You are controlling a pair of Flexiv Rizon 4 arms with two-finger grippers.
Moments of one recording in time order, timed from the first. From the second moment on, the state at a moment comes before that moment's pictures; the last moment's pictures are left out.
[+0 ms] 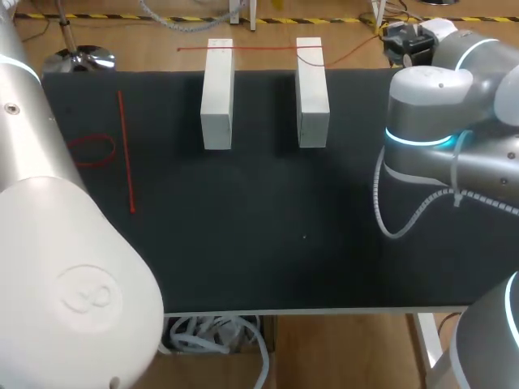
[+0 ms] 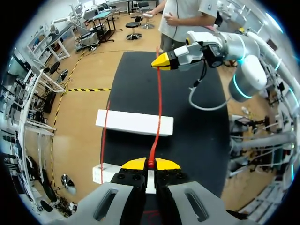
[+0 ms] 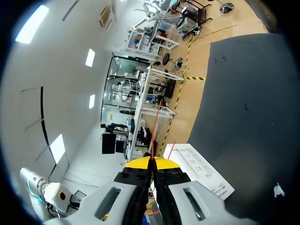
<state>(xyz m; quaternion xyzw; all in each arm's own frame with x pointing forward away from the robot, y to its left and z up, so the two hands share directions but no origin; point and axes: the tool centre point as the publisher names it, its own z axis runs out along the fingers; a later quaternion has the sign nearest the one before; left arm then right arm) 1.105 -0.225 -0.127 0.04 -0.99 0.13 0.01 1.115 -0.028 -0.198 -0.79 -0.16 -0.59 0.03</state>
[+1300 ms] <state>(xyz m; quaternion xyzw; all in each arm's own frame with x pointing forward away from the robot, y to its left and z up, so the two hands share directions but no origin) 1.106 -0.236 -0.125 0.03 -0.99 0.12 0.04 1.114 -0.033 -0.192 -0.71 -0.37 -0.58 -0.13</state>
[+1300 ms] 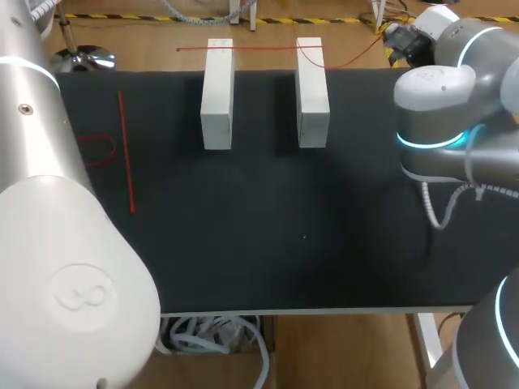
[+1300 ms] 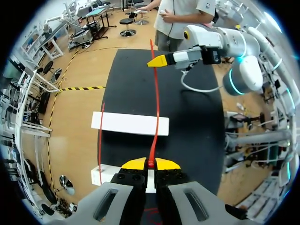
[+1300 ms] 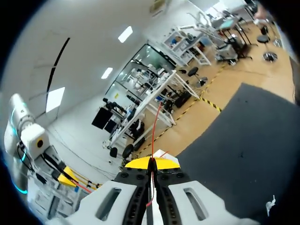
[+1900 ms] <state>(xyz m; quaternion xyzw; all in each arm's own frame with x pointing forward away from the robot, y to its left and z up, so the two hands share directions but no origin) 1.106 -0.235 -0.125 0.03 -0.99 0.12 0.04 1.118 -0.043 -0.187 -0.58 -0.53 -0.55 -0.28</state>
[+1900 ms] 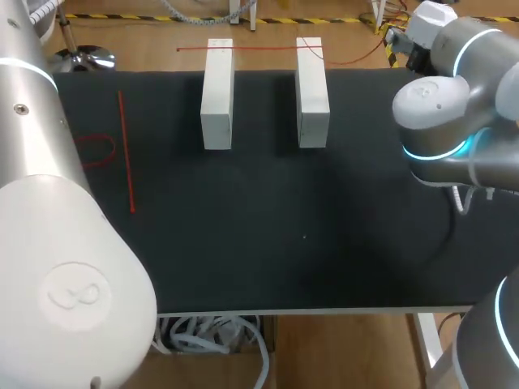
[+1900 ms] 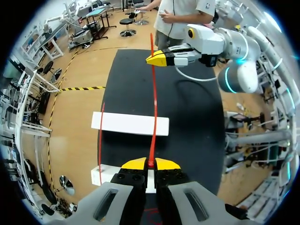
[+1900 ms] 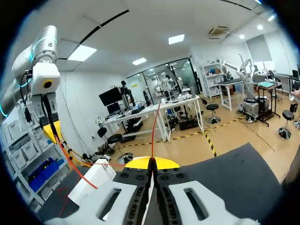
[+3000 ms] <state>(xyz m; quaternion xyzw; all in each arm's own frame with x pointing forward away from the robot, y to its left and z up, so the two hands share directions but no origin) 1.105 -0.235 -0.125 0.03 -0.99 0.12 0.04 1.129 -0.061 -0.197 -0.44 -0.68 -0.46 -0.36</state>
